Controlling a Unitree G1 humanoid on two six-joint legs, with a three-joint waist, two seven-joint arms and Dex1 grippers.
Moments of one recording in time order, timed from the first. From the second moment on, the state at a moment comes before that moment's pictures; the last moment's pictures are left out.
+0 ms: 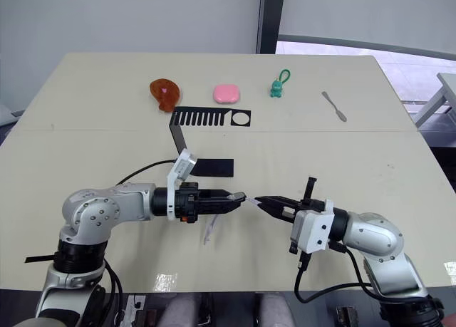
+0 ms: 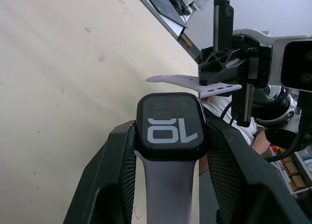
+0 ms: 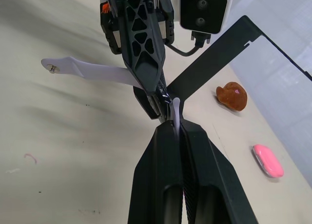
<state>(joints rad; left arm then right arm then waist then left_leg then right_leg) -0.50 0.41 0.00 -0.30 -0.91 1.27 -0.62 -0.05 -0.66 0.00 -0.36 0.14 -0.39 0.92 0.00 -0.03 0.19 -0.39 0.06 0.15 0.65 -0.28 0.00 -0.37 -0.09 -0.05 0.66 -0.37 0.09</state>
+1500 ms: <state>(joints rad) -0.49 0.41 0.00 -0.30 -0.92 1.27 -0.61 -0.05 -0.67 0.02 -0.32 0.14 -0.41 0.92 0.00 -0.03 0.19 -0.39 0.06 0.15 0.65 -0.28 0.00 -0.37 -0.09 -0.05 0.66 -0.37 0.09</state>
